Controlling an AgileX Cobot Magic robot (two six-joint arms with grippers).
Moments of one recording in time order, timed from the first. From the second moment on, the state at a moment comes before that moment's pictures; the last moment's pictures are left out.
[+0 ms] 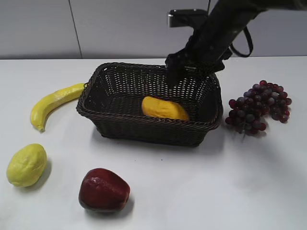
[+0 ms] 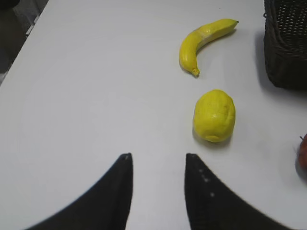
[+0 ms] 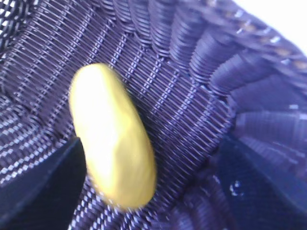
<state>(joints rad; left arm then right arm) -0.03 -0.01 -0.49 0.00 1.08 0.08 0.43 2.02 -1.62 0.22 0.86 -0.19</state>
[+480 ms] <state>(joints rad) -0.03 -0.01 -0.49 0.00 1.08 0.08 0.43 1.72 -1.78 -0.08 1.20 -0.02</state>
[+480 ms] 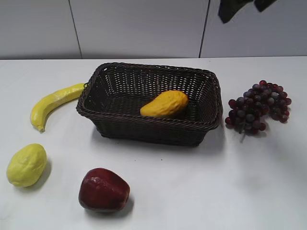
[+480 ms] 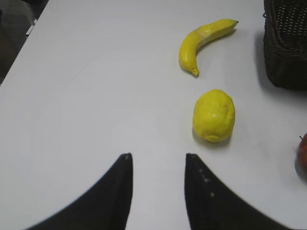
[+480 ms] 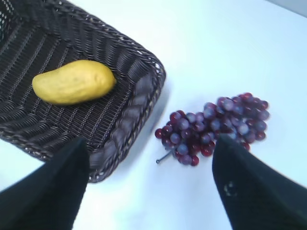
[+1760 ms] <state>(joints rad) -0.03 -0.01 -0.49 0.00 1.08 0.08 0.43 0.24 -0.53 -0.12 1.11 0.05</state>
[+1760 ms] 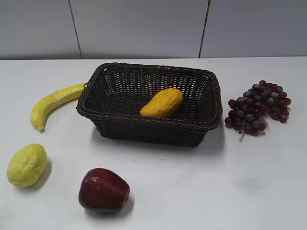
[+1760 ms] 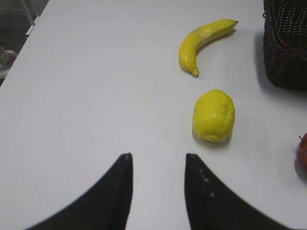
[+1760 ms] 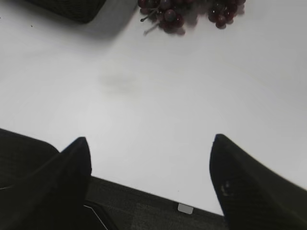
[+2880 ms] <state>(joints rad) -0.03 -0.01 -0.49 0.00 1.08 0.08 0.31 0.19 -0.51 -0.11 1.05 0.05</state>
